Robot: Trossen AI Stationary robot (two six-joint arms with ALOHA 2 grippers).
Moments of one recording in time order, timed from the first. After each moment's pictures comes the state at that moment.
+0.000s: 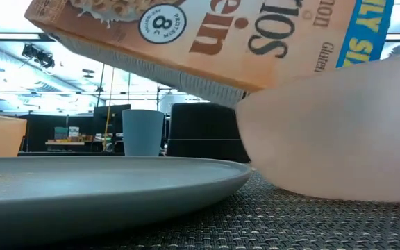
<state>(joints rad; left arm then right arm) -0.37 1.50 1.59 -1.06 -0.05 -0.23 1.06 1.03 0.80 -0.26 0.92 0.44</state>
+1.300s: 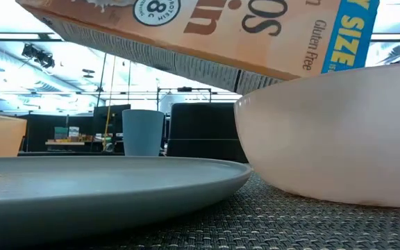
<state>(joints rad) -0.37 1.46 1.59 -1.06 -0.03 -0.25 1.06 1.03 0.80 -0.26 0.93 0.42</state>
